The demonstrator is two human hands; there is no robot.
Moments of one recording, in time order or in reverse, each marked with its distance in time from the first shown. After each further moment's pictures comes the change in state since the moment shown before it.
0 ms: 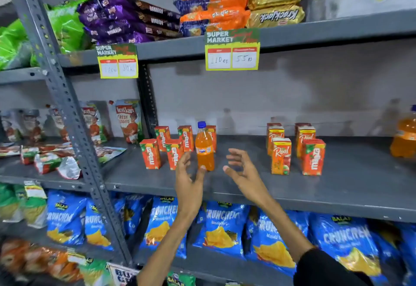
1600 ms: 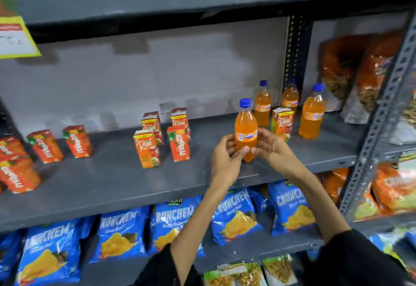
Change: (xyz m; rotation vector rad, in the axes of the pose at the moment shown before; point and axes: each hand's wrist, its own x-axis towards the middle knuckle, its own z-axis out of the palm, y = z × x) left_hand -0.135 0.093 0.357 -0.203 -0.632 -0.152; right_hand -0.093 0.003 -0.372 -0.085 0.156 0.195
